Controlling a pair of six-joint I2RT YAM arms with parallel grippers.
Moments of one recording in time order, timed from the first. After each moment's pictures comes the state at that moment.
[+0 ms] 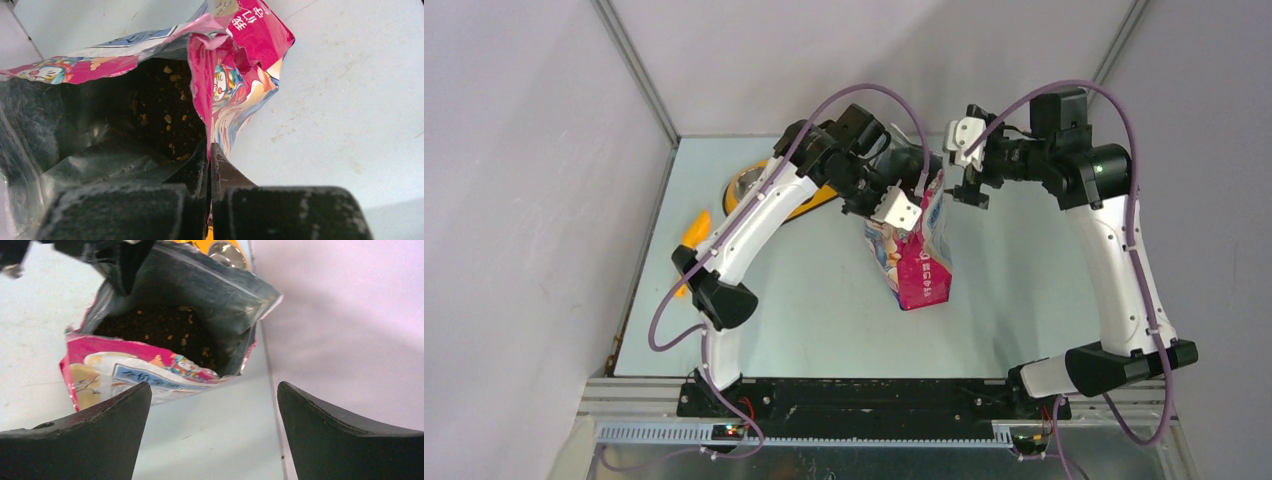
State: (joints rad) left arm -0.76 1.95 2.34 -1.47 0.50 1.39; right arm 0.26 1.41 1.88 -1.12 -0.69 -1.08
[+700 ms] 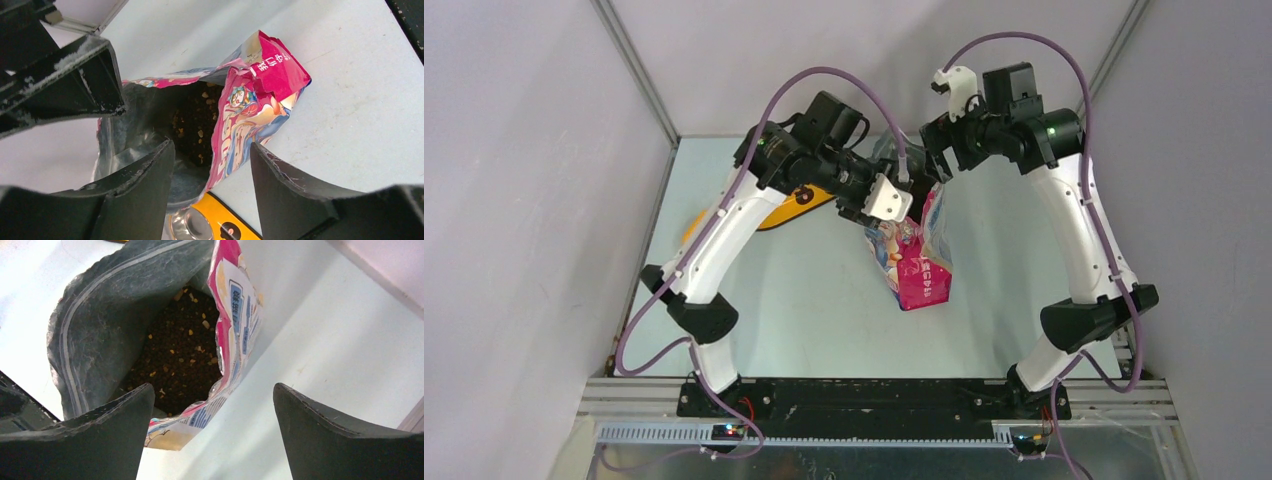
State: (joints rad) left arm -0.77 1.81 2.34 -1.37 0.59 1.26; right arm 0.35 1.67 2.12 -1.15 -0.27 -0.23
